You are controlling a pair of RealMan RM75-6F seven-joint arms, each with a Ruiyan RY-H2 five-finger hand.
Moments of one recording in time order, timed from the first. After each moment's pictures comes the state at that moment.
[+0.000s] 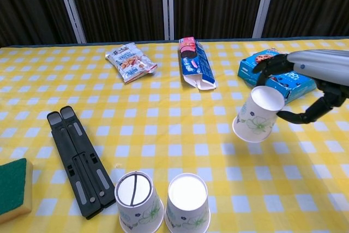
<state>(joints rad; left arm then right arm) -0.20 -1.14 0.09 -1.79 1.69 1.51 0.29 0.48 -1.31 0.17 -1.88 -1.26 1.00 -0.43</state>
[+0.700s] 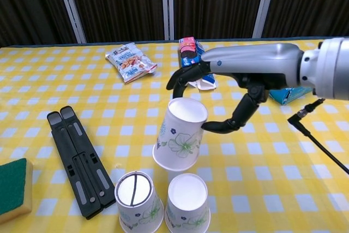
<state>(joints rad) -0.20 -1.13 0.05 -1.78 1.65 1.46 0.26 0.75 -1.29 0.23 -1.92 -1.31 0.69 -0.15</state>
